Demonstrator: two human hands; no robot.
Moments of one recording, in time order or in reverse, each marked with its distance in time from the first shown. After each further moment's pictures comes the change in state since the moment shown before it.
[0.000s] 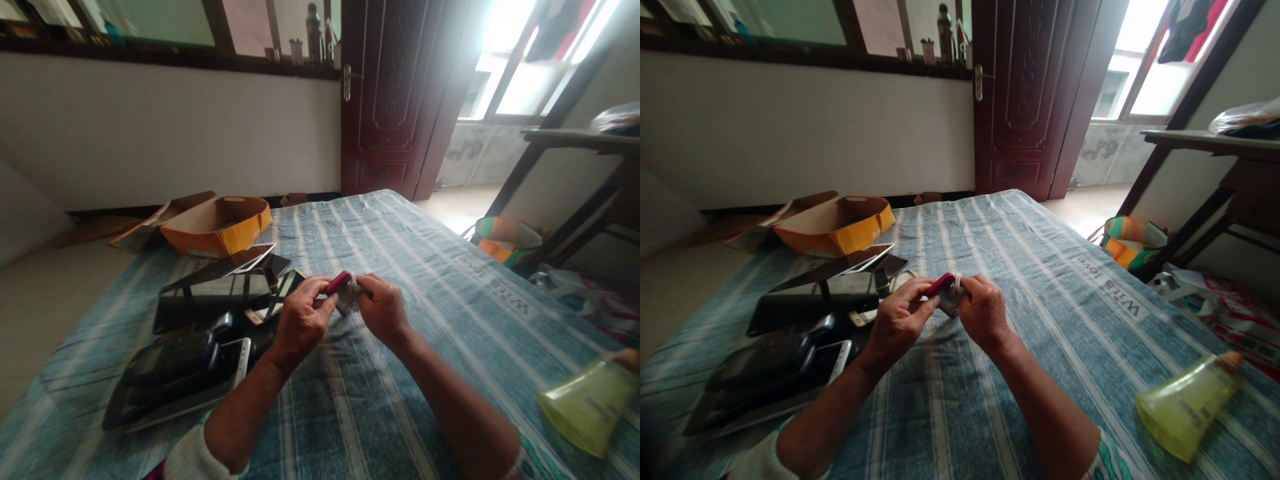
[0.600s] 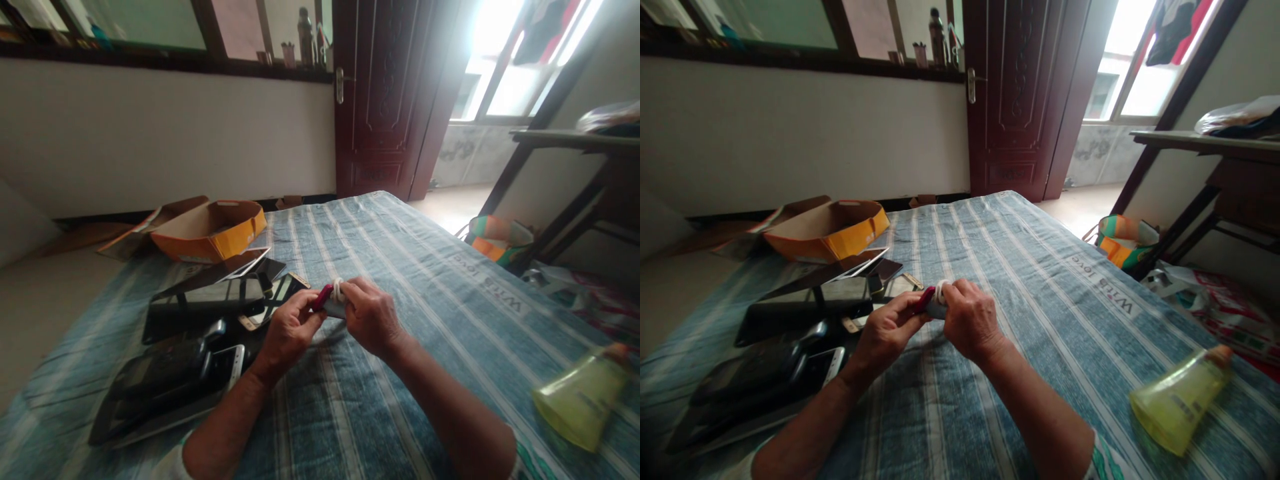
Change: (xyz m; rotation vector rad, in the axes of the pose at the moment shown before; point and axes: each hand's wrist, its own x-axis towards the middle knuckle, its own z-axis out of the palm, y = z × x) left_hand -0.011 -0.019 -0.009 -0.180 -0.125 -0.162; right_hand -0.005 -0.017 -0.003 -0.312 -0.075 -0.219
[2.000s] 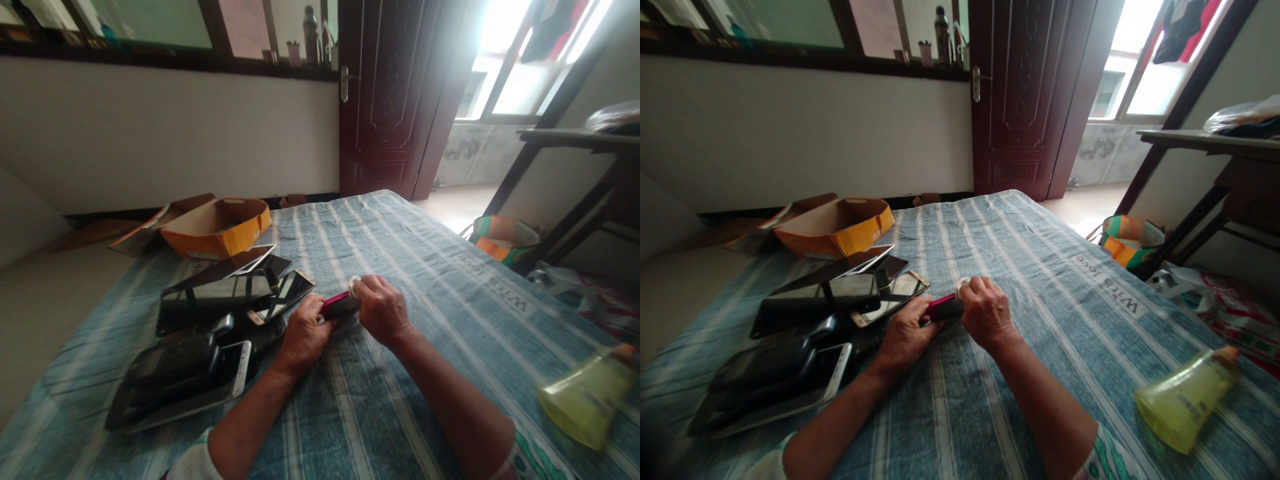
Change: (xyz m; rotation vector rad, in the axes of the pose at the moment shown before) left_hand -0.006 -0.021 0.016 0.299 0.027 0.016; right_hand -0.006 0.022 0.015 -0.255 0.067 -0.075
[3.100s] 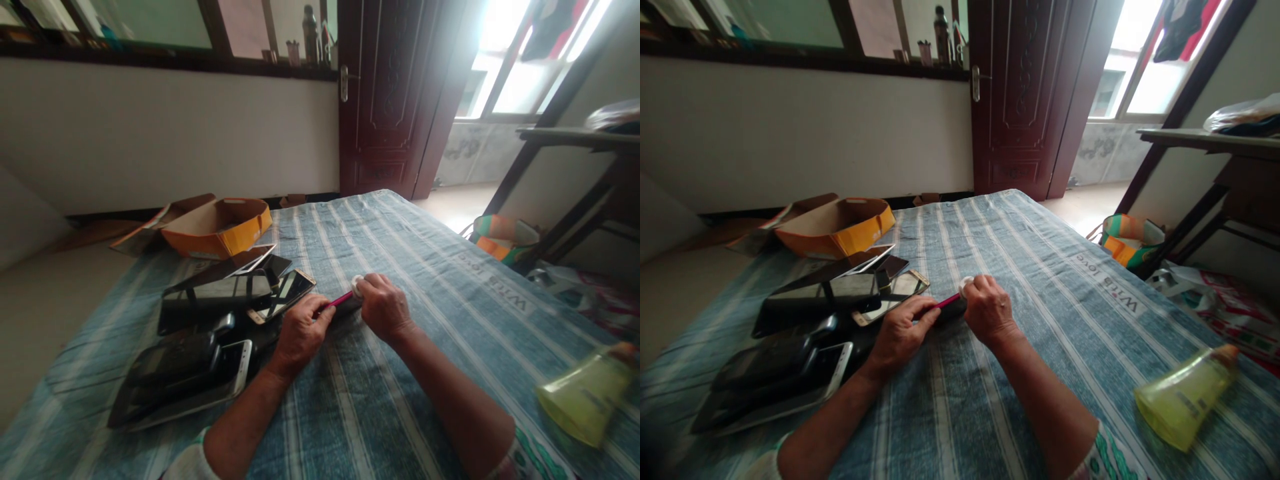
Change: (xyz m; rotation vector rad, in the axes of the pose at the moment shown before) left_hand 0.001 0.014 -0.011 0.049 0.050 0.076; right_hand 0.000 0.004 -0.001 0.033 -0.036 0.059
